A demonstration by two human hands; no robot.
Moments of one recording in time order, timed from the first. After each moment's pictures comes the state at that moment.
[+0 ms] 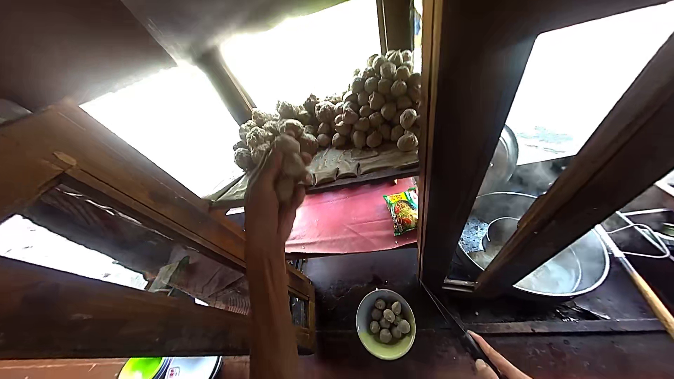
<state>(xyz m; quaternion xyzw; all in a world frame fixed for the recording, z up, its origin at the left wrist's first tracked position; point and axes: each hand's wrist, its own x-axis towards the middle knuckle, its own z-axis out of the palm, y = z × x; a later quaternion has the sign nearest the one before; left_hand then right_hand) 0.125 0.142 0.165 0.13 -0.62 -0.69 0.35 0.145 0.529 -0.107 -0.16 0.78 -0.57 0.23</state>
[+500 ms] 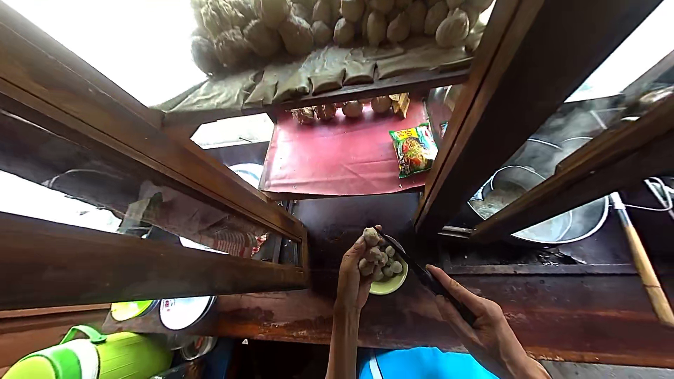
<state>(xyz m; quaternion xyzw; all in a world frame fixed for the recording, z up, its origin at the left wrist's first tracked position) 0.205 0.251 -0.077 0.23 -0.37 -0.89 0.16 0.147 0.477 -0.073 -0.36 0.74 -0.55 0.13</state>
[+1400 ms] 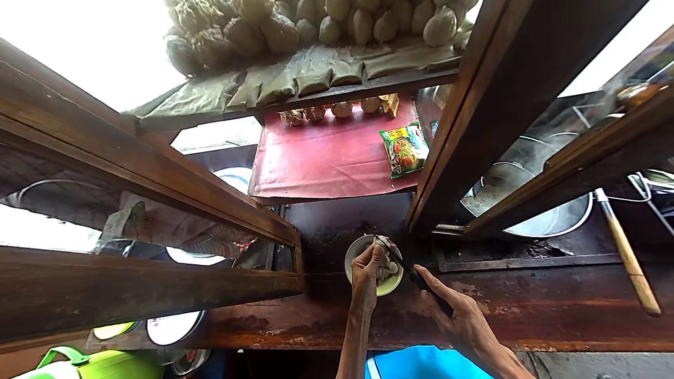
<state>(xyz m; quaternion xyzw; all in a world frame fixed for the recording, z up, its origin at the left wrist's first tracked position) 0.190 0.272 -0.119 0.26 -0.49 -0.81 0.18 0.153 0.465 -0.106 -0.33 0.82 -0.46 0.10</state>
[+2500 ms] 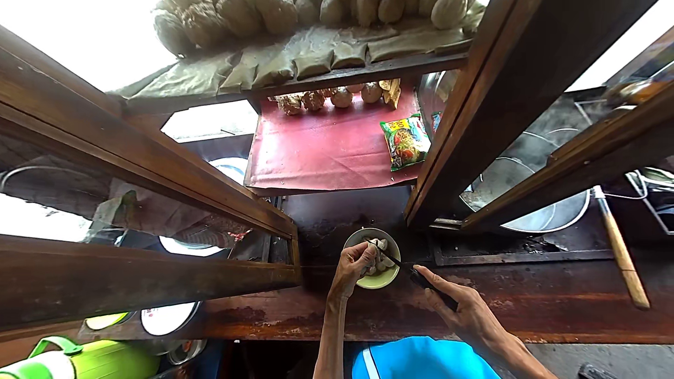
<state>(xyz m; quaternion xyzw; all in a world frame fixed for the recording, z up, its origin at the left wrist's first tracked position) 0.207 0.230 -0.132 0.18 -0.61 -0.77 0.06 0.138 0.485 -0.112 -0.37 0.81 -0.44 0.15</state>
